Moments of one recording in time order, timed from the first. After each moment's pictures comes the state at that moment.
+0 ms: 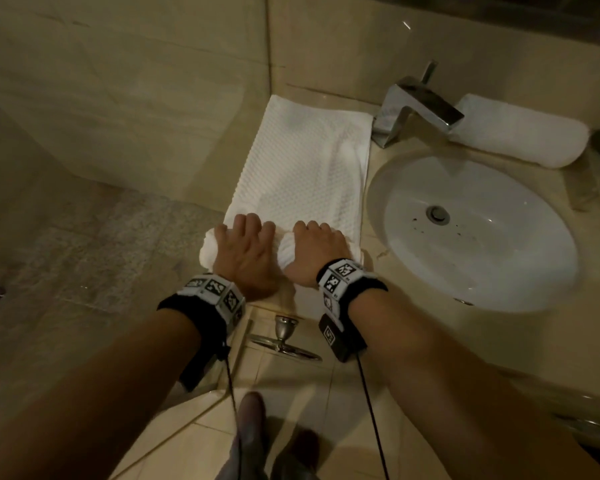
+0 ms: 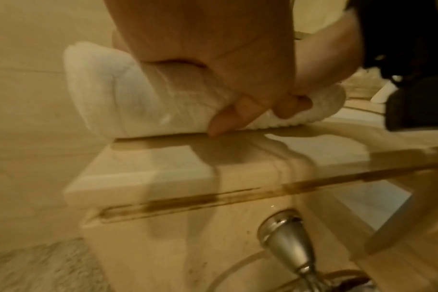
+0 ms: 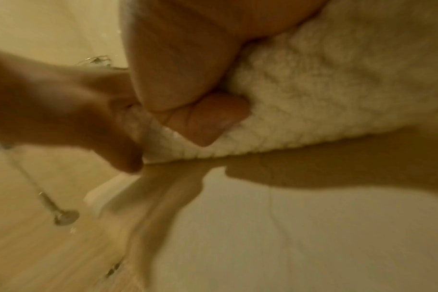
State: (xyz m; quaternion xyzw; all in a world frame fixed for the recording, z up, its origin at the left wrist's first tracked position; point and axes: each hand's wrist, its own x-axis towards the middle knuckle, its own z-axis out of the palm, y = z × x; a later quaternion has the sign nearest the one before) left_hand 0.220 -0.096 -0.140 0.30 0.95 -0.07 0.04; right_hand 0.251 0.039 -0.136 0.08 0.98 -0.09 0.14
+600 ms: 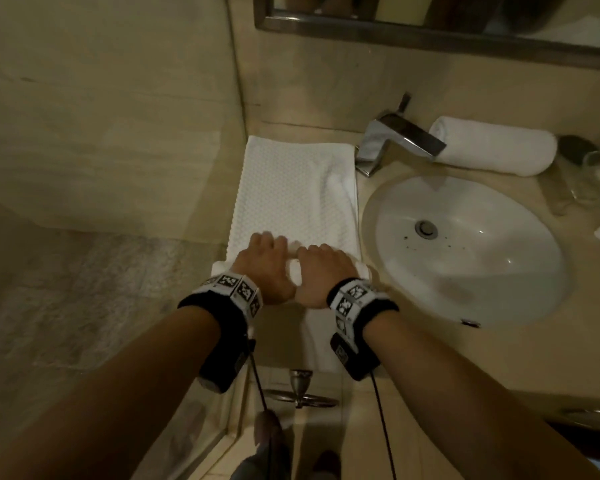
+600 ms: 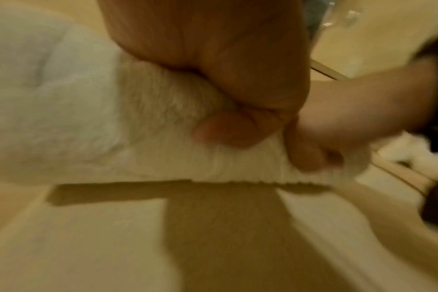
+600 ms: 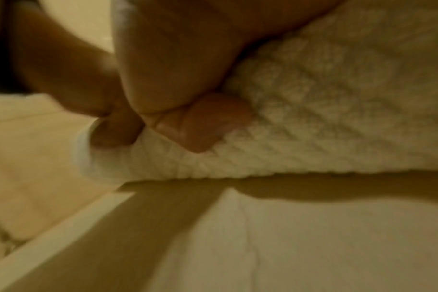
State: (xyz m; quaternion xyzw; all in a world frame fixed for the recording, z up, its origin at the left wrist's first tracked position) left_hand 0.141 -0.054 -0.121 0.36 0.91 0.01 0.21; right_hand 0.208 0.055 -0.113 0.12 0.97 -0.12 0.19
